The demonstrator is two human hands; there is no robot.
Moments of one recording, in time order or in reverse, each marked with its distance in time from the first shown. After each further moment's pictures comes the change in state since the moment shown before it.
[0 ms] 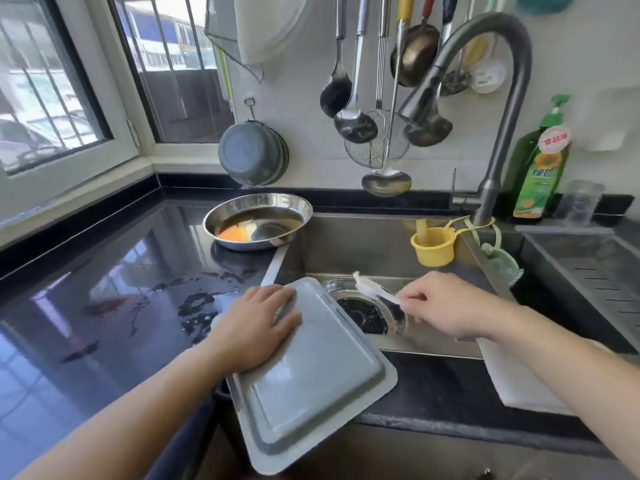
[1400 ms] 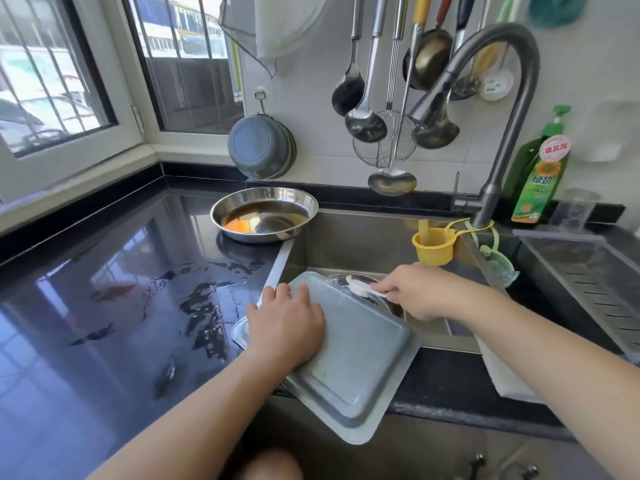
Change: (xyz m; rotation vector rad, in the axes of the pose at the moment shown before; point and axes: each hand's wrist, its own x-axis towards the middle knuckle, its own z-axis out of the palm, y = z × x) left_hand -0.006 0.058 0.020 0.102 0.084 -0.321; right_hand 0.028 -0.033 0.006 -0.414 -0.110 0.014
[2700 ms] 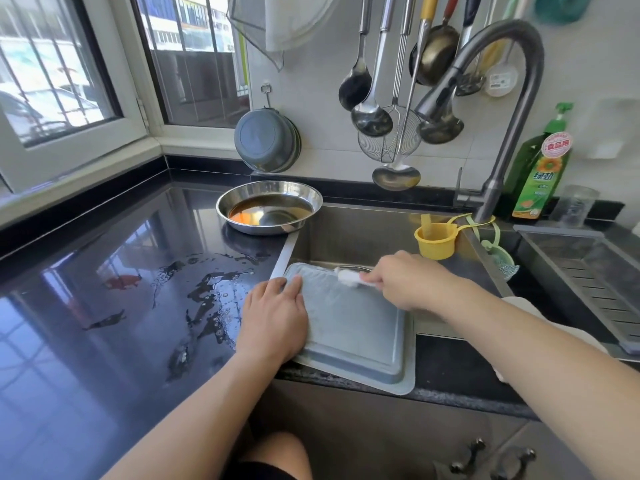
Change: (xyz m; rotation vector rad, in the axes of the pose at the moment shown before) left_hand -0.003 -0.038 0.018 -0.202 0.100 0.066; right_hand 0.000 -0.031 0.001 -0.050 0.081 -0.026
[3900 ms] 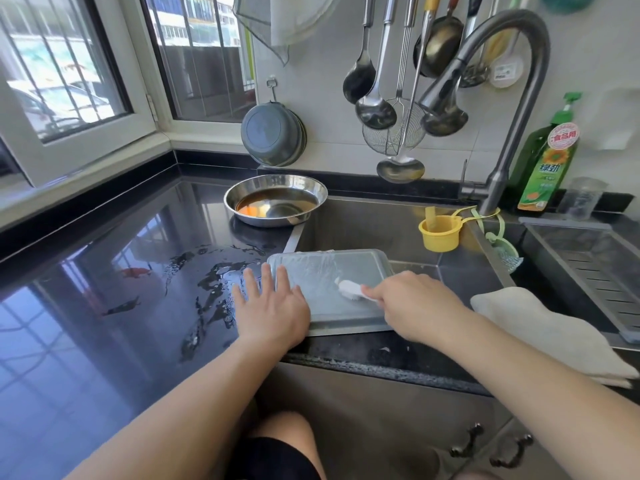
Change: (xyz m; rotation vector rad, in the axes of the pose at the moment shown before) left_hand -0.016 0.011 -0.014 0.118 -0.147 -0.231; right_hand -0.046 -0.019 0.026 -0.045 0.049 0.001
